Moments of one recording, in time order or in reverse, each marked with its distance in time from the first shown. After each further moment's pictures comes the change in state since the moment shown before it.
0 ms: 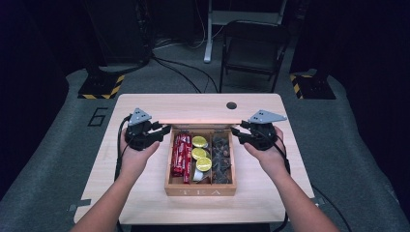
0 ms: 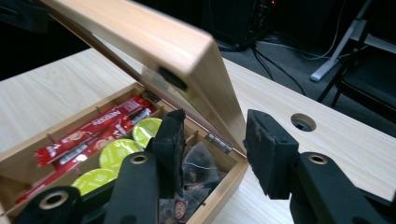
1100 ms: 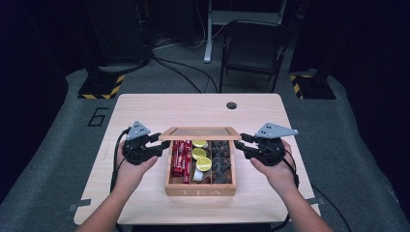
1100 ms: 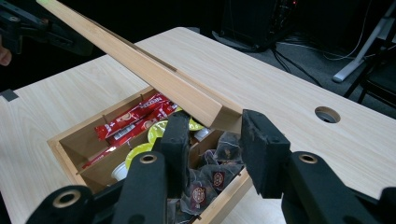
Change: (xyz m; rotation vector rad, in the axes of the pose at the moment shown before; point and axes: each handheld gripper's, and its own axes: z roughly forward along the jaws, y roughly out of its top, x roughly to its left) left arm -0.012 -0.029 -0.012 0.039 -0.047 0.012; right arm 0.023 -0.013 -0.043 -0.018 0.086 -0.003
